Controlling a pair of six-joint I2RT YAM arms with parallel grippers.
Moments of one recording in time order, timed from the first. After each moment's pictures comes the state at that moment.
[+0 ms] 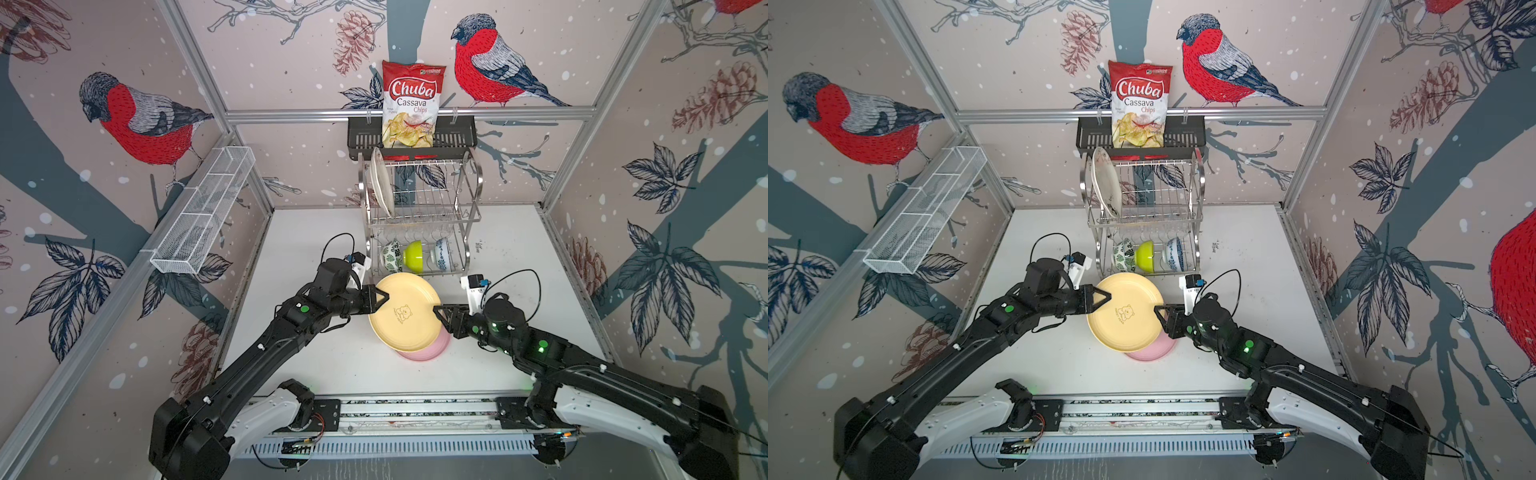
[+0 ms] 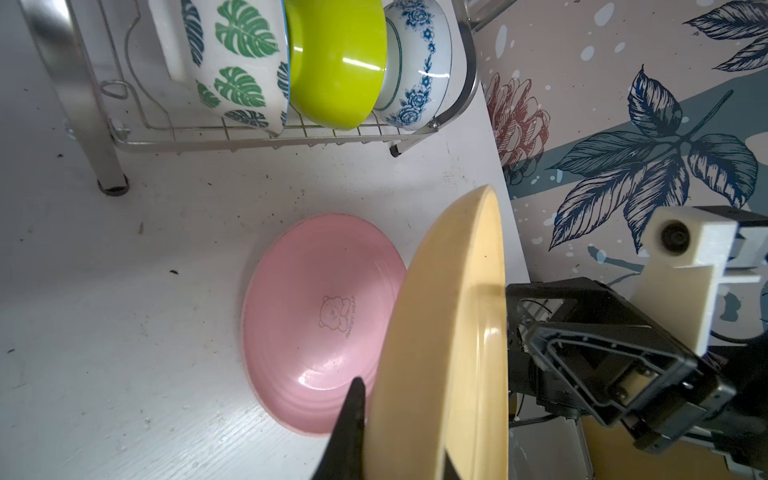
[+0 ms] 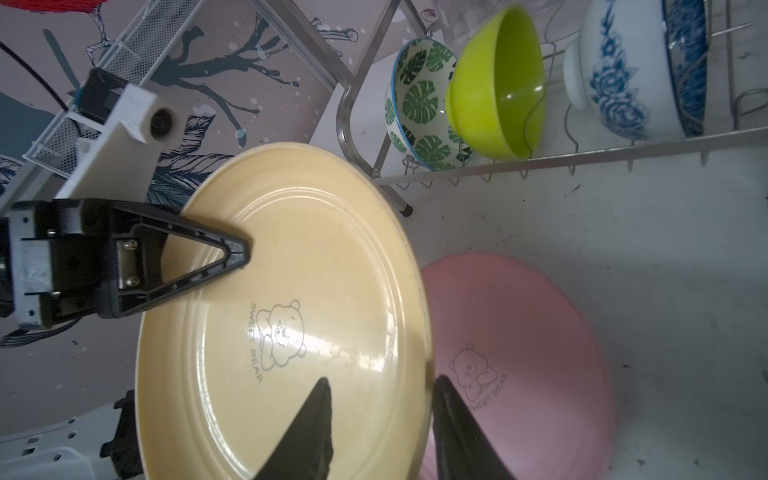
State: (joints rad) left arm -0.54 1.02 0.81 -0.46 0.44 -0.63; right arm 0.98 0.87 0.51 -0.07 0.04 0.74
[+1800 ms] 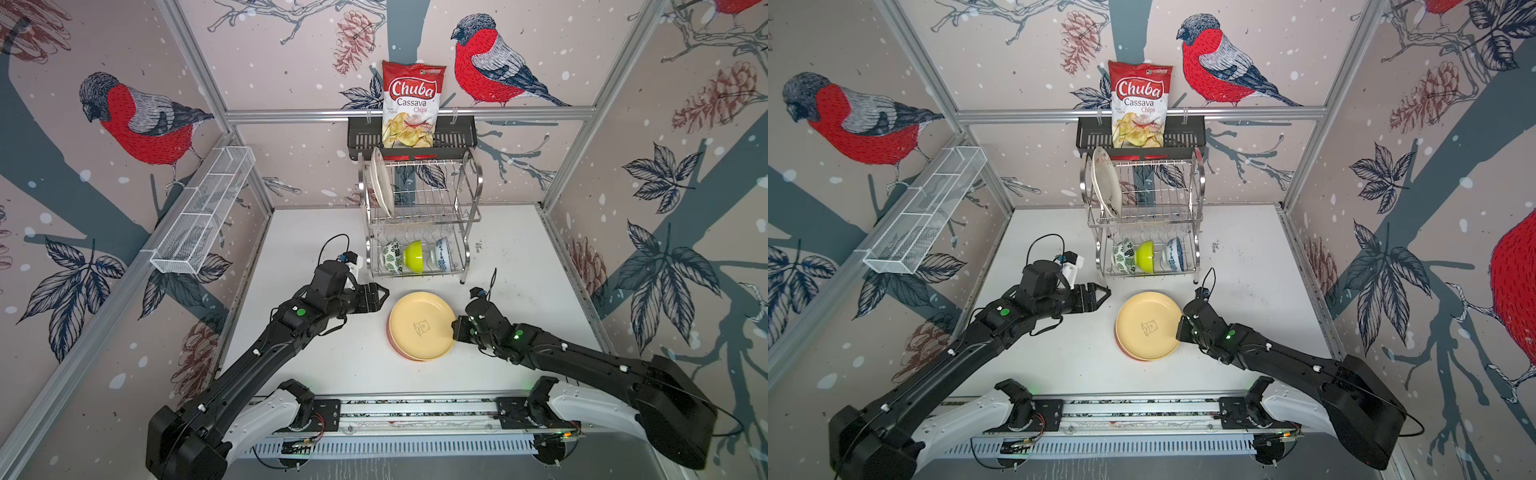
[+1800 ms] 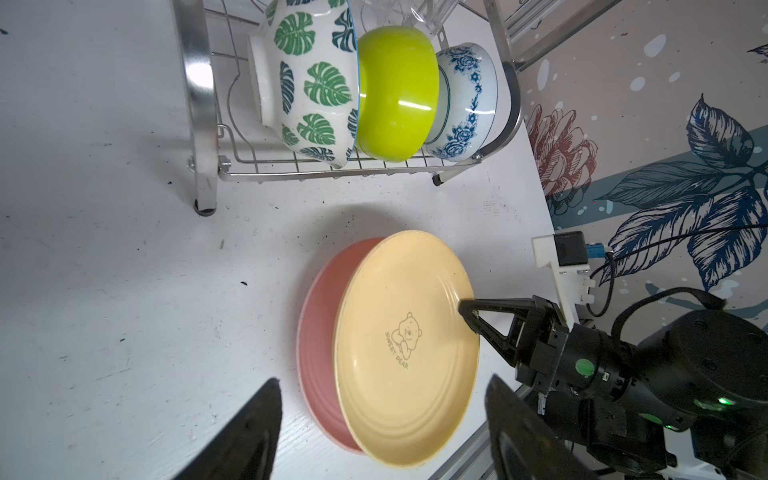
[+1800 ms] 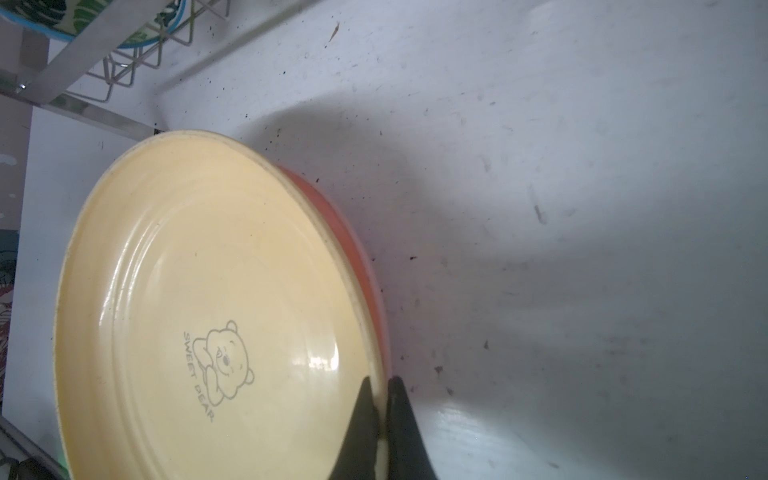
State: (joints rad) left arm -0.54 0.98 0.81 -0.49 0.29 -0.60; right arm 0.82 1.11 0.43 -0.17 0.08 0.84
